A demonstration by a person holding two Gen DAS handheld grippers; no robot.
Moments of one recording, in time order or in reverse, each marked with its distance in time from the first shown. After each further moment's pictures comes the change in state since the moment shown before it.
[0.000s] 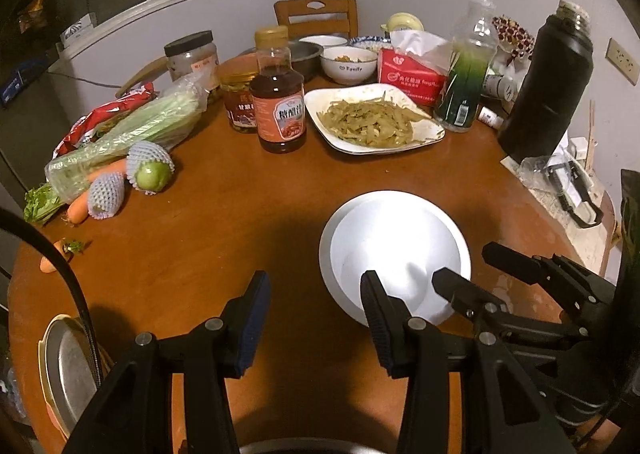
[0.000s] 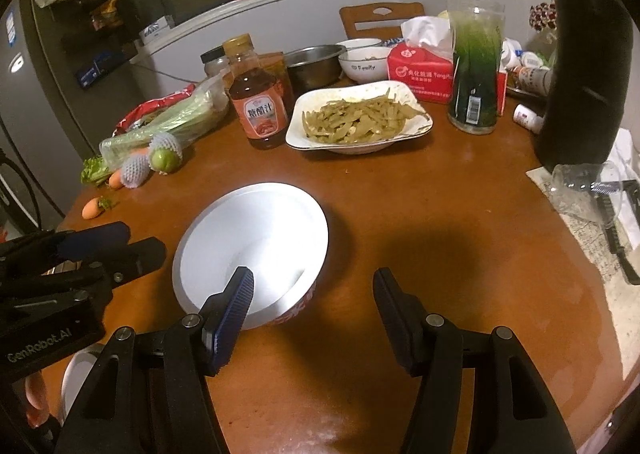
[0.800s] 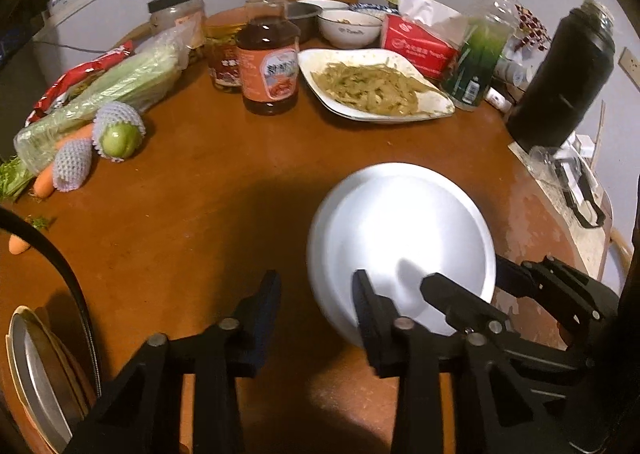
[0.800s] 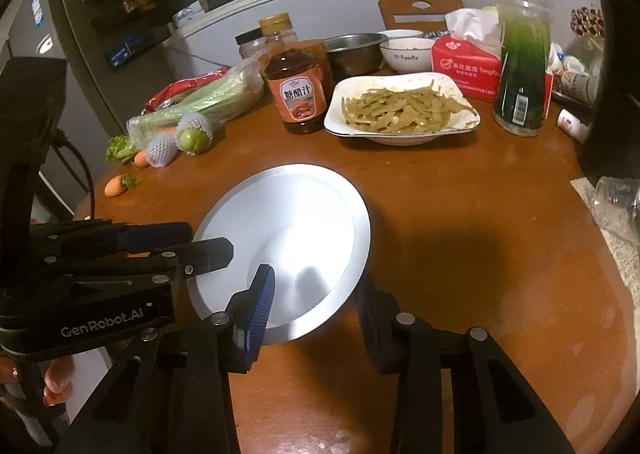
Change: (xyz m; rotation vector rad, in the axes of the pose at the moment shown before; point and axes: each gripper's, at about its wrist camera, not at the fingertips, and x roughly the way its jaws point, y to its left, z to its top) left arm 0.038 0.004 0.001 -0.045 0.113 -0.079; right arm 0.015 0.010 0.000 -0.090 0.022 0.102
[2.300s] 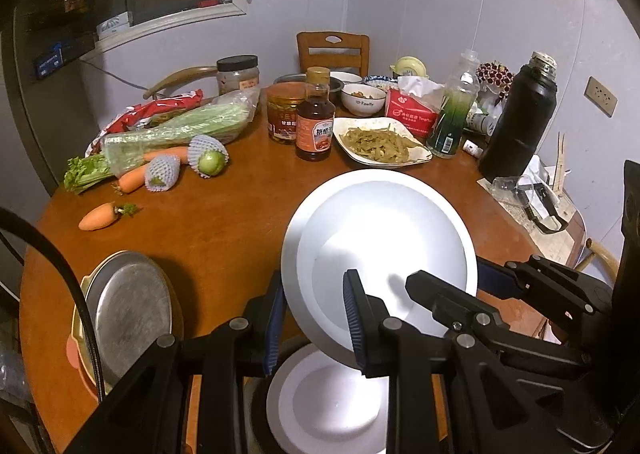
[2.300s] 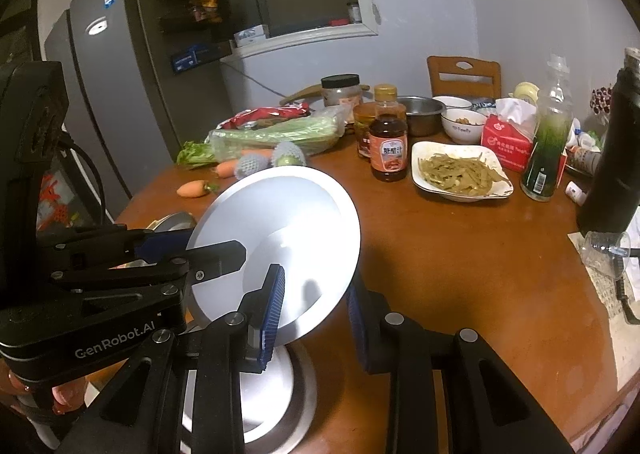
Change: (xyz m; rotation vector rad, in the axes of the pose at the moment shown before) left arm -0.134 0.033 -0.078 -0.040 -0.244 0.033; right arm -0.085 0.106 -0.018 -0.142 -0.136 0.048
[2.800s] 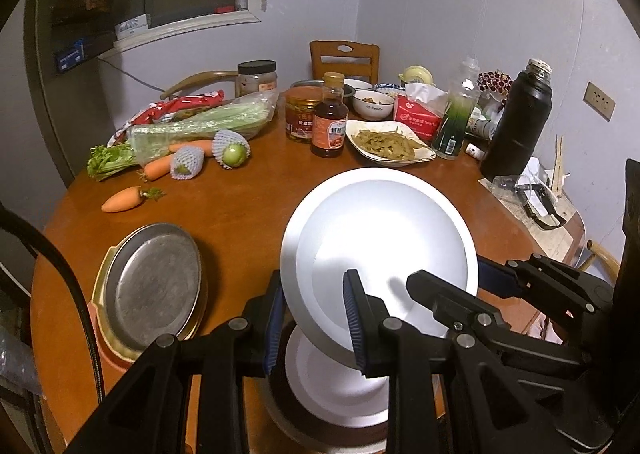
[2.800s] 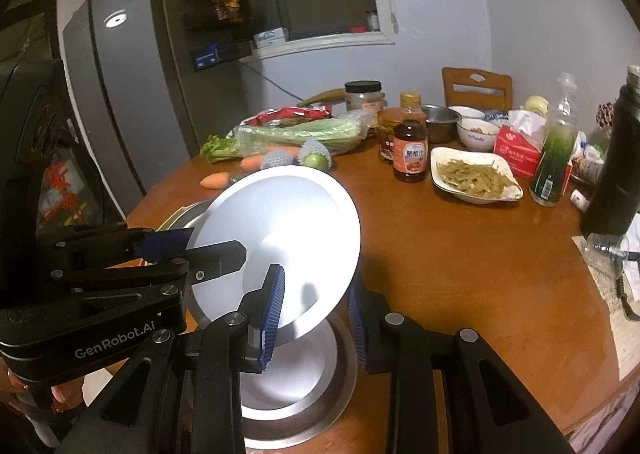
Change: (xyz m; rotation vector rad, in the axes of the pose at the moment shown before) left arm -0.034 0.008 -0.032 -0.028 -0.035 0.037; right arm -0.020 0.032 -0.018 -0.053 -0.027 0.025
